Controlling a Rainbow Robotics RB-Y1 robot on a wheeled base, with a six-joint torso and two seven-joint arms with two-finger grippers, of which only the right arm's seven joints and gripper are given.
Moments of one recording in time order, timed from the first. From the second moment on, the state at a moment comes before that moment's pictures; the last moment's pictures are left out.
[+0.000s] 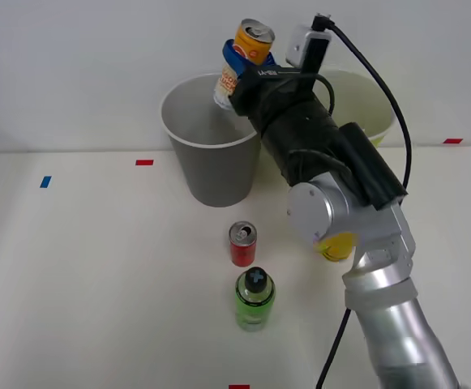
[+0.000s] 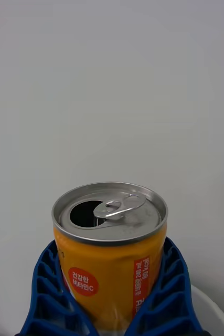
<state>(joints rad) -0.46 0.02 0.20 -1.70 -0.44 0.20 1.64</state>
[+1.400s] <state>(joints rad) -0.63 0.02 0.16 -1.50 -0.42 0.20 1.65</state>
